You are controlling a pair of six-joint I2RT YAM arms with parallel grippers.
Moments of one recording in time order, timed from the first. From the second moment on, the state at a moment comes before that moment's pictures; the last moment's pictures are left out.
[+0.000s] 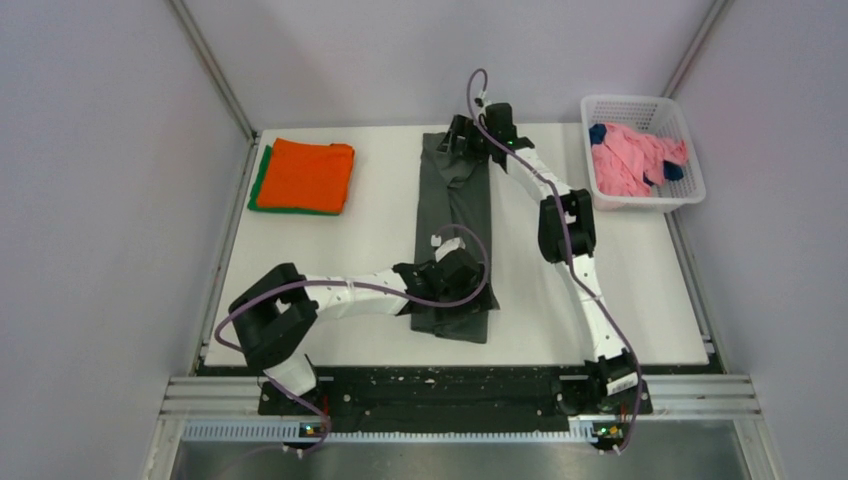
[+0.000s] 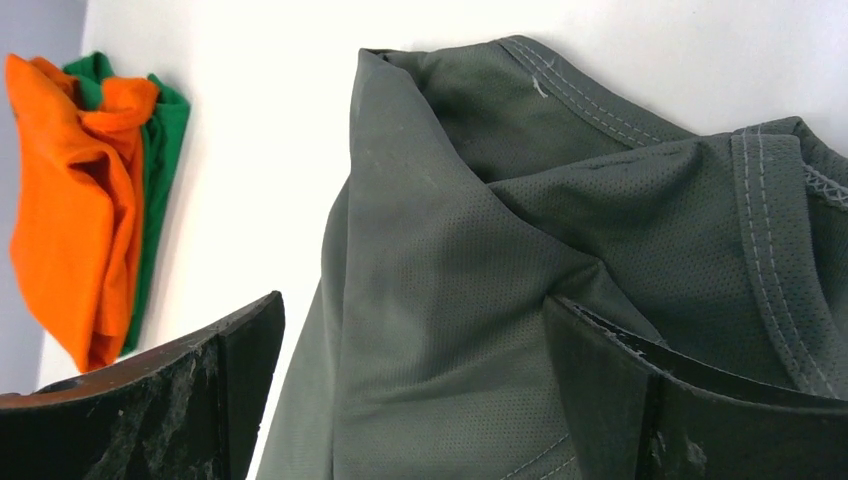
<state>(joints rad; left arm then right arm) -1.04 1.66 0.97 -0.21 -0.03 -1.15 0.32 2.73 2.46 -0.26 -0.42 0.51</state>
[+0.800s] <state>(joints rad) -0.92 1.21 0.60 -0.43 -0.19 -1.14 0.44 1.19 0.76 -0.29 -0.08 0.57</state>
